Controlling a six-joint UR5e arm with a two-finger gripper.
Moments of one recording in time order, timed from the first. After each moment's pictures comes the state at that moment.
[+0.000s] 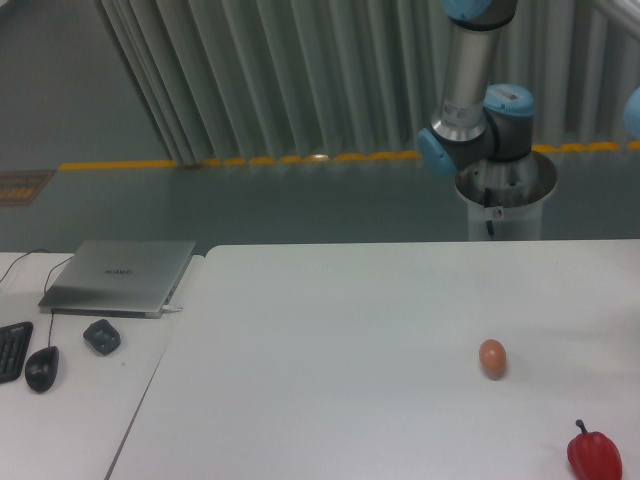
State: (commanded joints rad) arm 2.76 -1.86 -1.55 -1.24 1.71 1.55
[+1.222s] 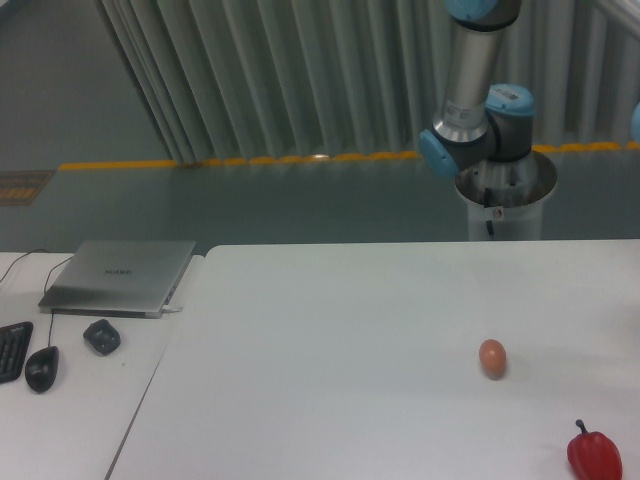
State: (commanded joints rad) arm 2.80 -1.90 -1.52 -0.95 1.60 1.13
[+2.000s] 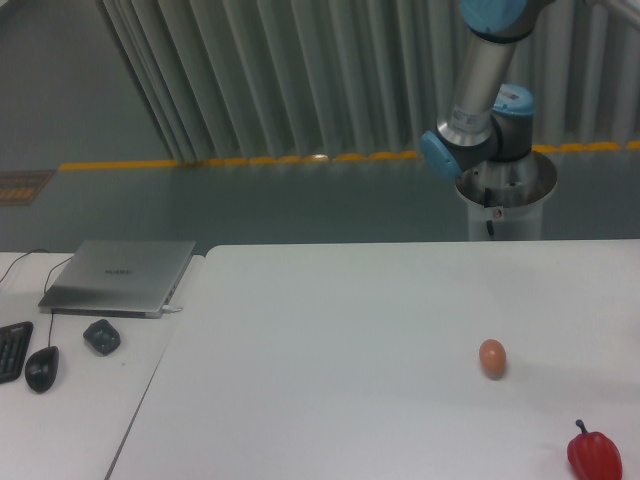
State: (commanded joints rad) arm 2.82 -2.00 -1.46 -0.86 1.60 0.41
